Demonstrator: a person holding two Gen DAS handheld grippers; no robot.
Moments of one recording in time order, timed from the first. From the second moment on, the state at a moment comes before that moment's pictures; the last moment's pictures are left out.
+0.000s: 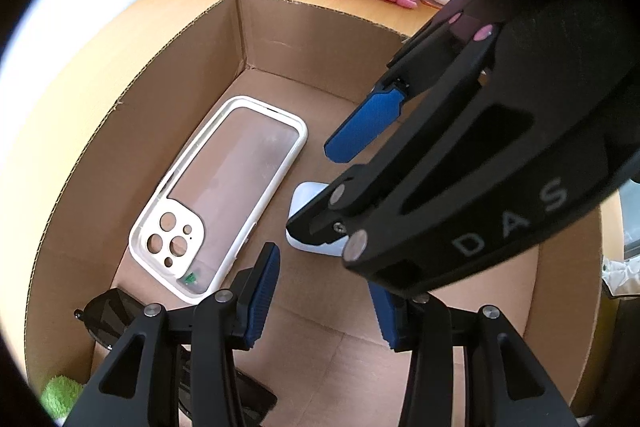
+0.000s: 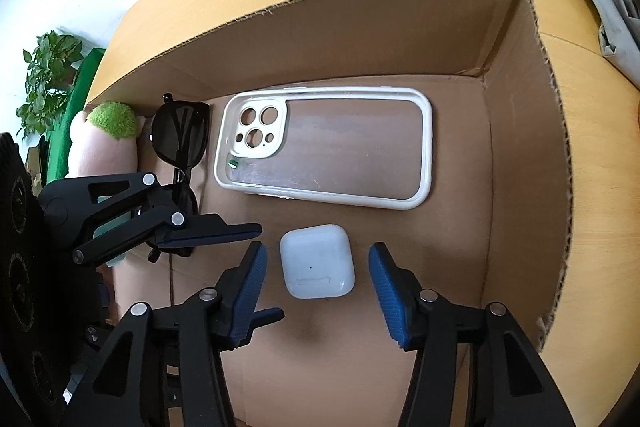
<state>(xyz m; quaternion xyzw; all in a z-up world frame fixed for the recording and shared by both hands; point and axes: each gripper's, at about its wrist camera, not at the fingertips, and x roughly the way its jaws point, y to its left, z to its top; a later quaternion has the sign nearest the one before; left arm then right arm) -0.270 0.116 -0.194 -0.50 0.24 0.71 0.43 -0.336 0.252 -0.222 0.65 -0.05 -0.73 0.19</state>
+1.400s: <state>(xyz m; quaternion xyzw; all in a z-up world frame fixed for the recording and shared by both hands) -0.013 -0.066 -0.103 -0.56 -0.15 0.81 0.10 0.000 0.206 -0.123 0.51 0.15 -0.75 0.39</state>
